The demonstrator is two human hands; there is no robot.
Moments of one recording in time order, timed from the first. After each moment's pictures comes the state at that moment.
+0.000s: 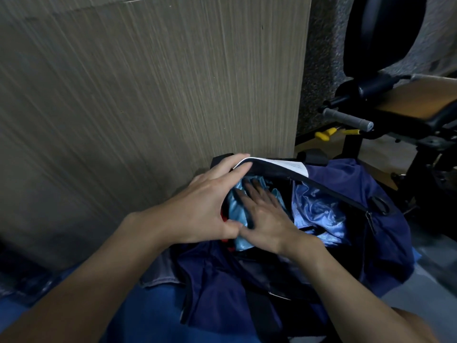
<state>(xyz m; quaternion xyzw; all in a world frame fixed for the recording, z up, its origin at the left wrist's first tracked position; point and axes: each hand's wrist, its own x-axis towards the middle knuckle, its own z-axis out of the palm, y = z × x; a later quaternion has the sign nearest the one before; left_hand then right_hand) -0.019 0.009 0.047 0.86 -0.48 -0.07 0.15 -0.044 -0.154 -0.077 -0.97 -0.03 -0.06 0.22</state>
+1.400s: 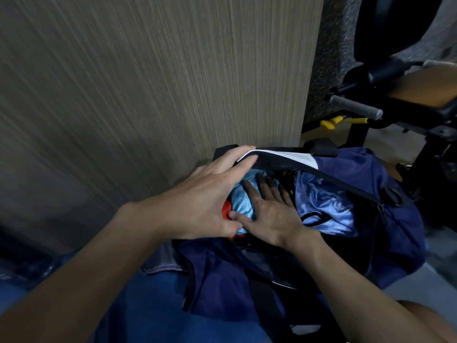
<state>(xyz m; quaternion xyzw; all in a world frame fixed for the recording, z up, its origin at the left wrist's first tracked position) -0.022 0.015 0.046 0.86 -0.49 -0.08 0.09 -0.038 -0.150 -0.099 -0.98 0.05 0.00 0.19</state>
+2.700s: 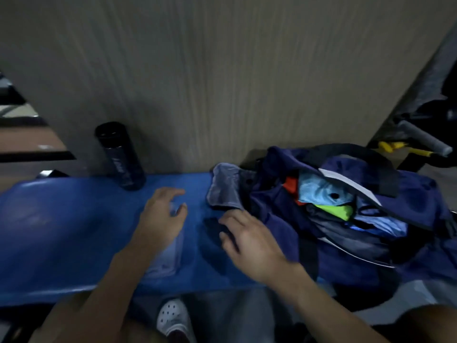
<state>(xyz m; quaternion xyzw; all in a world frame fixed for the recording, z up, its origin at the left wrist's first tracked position) -0.103 0.251 -0.078 0.93 -0.01 0.06 0.37 -0.139 0.031 -0.098 -0.93 -0.25 -0.10 0.24</state>
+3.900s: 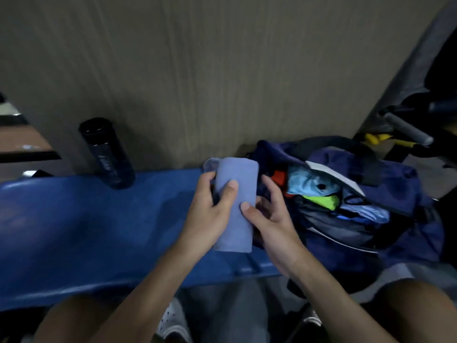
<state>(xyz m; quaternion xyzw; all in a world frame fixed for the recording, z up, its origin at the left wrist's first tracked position) -0.145 0.137 -0.024 0.76 -0.01 0.02 0.65 -0.167 0.006 -0.053 -0.59 0.01 0.00 0.81</state>
